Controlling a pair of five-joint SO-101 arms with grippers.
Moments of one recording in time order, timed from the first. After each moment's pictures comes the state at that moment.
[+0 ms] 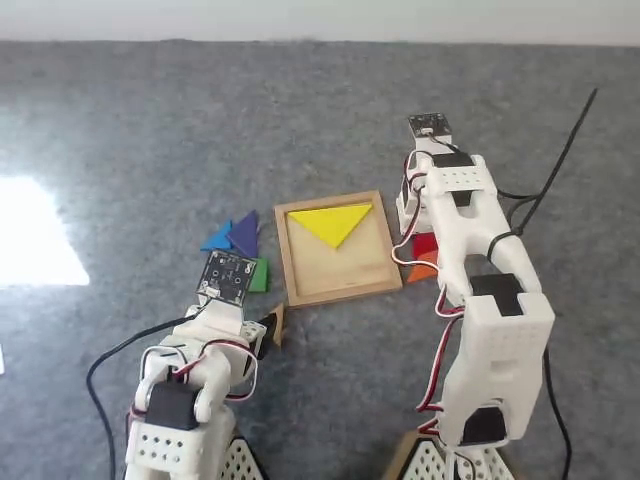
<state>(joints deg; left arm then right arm) 3.3 -103.0 96.7 72.0 -2.9 -9.6 28.7 -0.3 62.9 1.0</state>
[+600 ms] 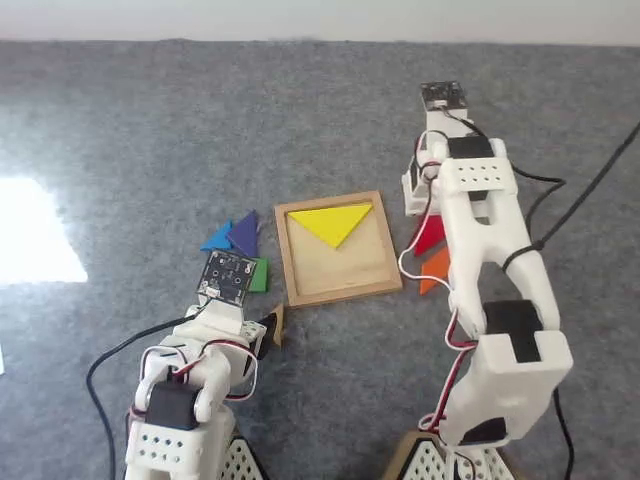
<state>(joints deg) 3.3 -103.0 96.7 72.0 -2.9 -9.2 14.3 0.2 69.1 0.5</state>
